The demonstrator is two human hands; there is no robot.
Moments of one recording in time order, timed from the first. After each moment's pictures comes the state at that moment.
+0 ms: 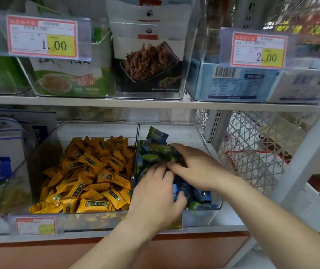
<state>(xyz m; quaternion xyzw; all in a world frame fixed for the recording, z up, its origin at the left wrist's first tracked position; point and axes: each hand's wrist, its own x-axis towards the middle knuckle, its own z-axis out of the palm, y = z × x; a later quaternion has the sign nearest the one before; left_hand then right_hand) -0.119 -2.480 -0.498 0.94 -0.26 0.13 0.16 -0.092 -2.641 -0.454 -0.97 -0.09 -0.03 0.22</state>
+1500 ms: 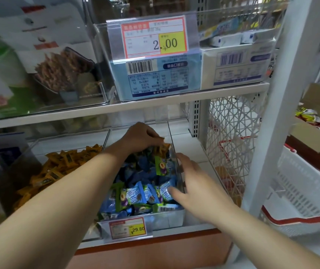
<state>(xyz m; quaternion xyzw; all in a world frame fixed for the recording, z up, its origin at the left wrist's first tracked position) 0.037 -2.562 -0.447 0.91 -0.25 -0.04 0.32 -0.162 -2.702 -0.493 -0.95 -0.03 -0.12 0.28</state>
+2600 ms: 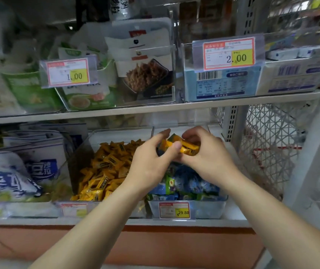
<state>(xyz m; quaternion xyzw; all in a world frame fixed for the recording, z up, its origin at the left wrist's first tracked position) -0.105 -2.461 -0.435 0.85 -0.21 0.14 0.46 -0.122 -2.636 -0.437 -0.87 -0.08 -0.23 0.44</state>
